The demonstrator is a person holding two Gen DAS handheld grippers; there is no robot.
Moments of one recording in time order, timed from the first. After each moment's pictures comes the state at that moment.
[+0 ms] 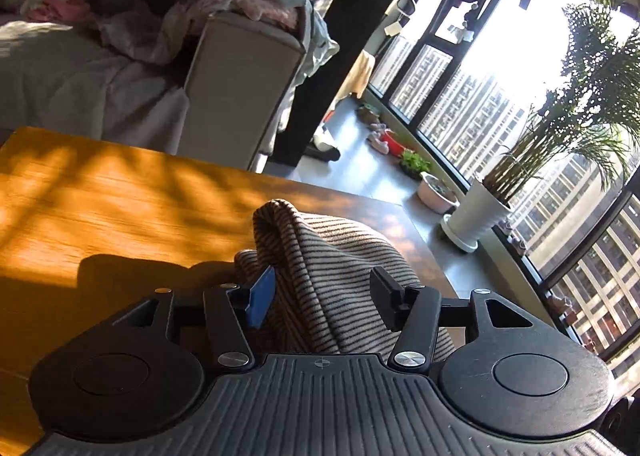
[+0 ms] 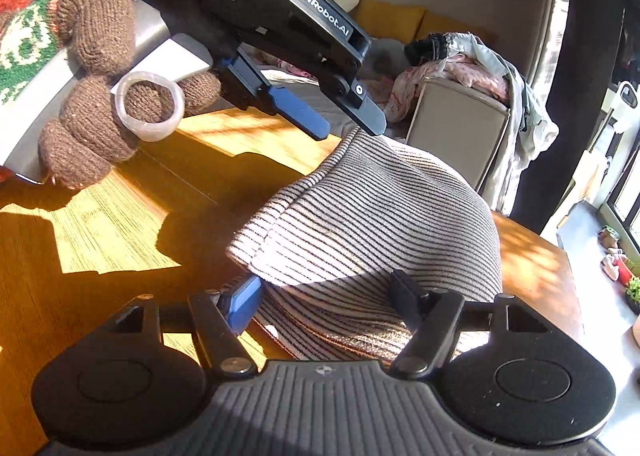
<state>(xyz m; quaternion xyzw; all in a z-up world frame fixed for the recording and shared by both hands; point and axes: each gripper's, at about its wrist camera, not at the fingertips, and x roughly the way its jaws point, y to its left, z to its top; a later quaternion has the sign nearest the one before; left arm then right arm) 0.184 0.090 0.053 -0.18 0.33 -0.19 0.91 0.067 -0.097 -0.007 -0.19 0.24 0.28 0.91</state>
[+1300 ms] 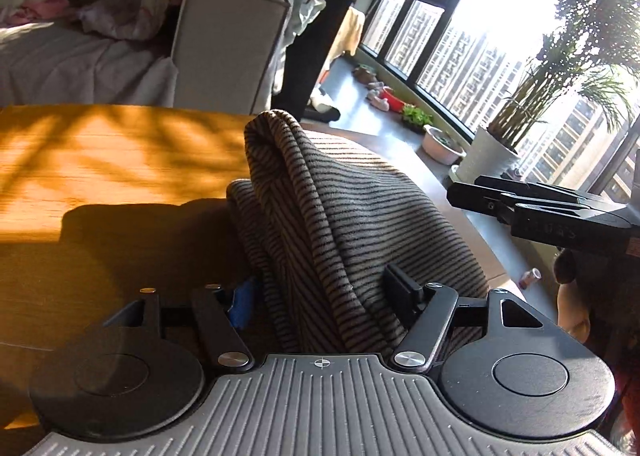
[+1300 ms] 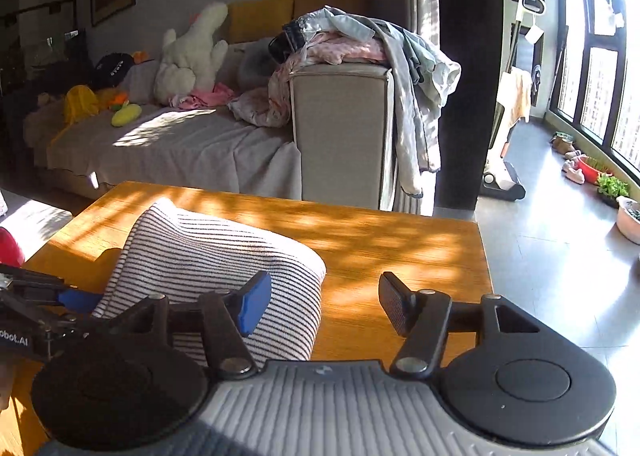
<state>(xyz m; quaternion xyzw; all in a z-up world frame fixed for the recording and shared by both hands) 0.173 0.067 0.020 -0.12 0.37 -0.20 0.90 0.174 -0.196 0.046 -0.04 0.28 0.19 0.94</state>
